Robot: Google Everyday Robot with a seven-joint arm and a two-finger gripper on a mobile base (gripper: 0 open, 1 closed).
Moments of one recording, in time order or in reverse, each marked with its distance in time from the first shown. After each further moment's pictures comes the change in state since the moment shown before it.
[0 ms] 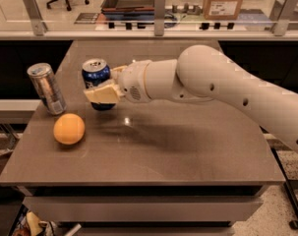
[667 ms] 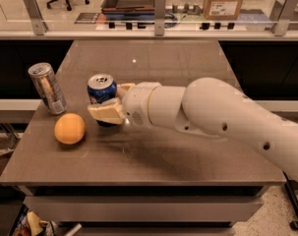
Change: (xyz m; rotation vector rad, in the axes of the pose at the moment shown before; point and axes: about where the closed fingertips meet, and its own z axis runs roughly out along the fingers) arm 0.025 0.033 -0.025 0.136 -0.009 0.029
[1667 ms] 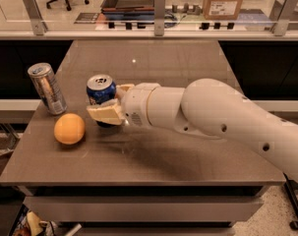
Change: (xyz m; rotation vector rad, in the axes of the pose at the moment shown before) arm -0.001 0.003 -0.001 0.004 0.001 -0.005
